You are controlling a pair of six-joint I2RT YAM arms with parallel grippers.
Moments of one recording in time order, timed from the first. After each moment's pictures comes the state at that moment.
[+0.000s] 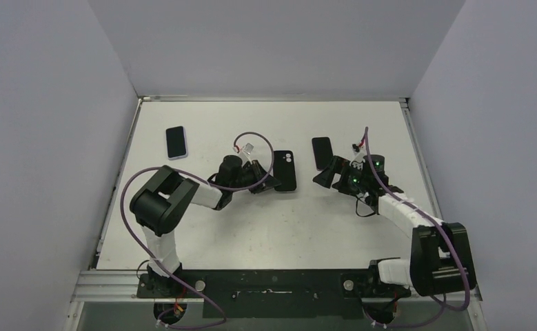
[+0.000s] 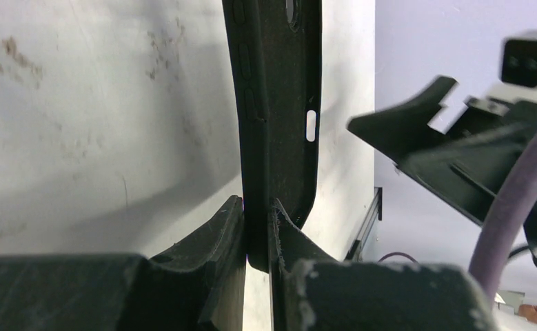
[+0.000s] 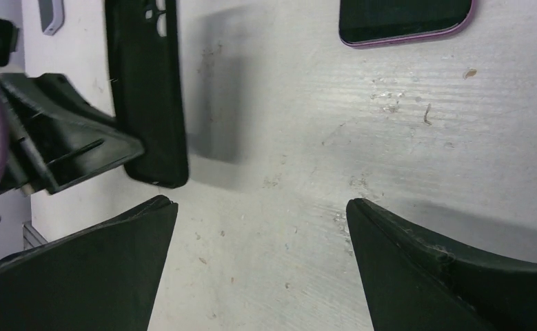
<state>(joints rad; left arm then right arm) -0.57 1.84 0.70 0.74 0.43 -1.05 0.11 1.34 0.57 0.07 -0.49 0.50</state>
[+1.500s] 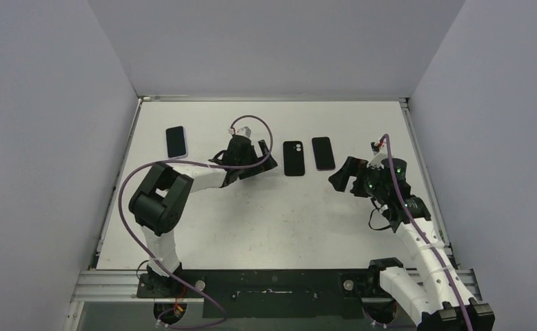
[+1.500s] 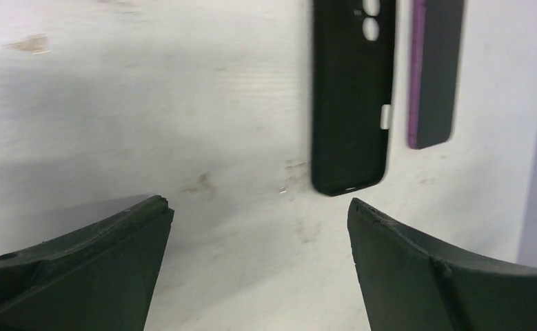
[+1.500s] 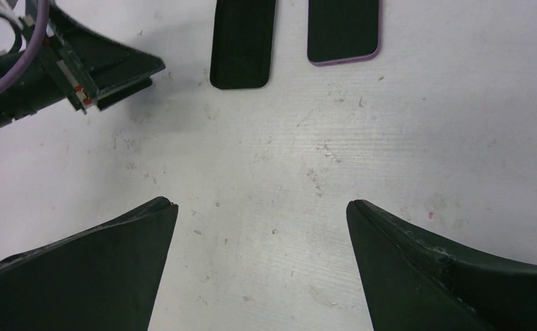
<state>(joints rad) -0.57 1.92 1.08 0.21 0.08 -0.82 0.12 0.88 0.66 -0.39 -0.31 0.38</state>
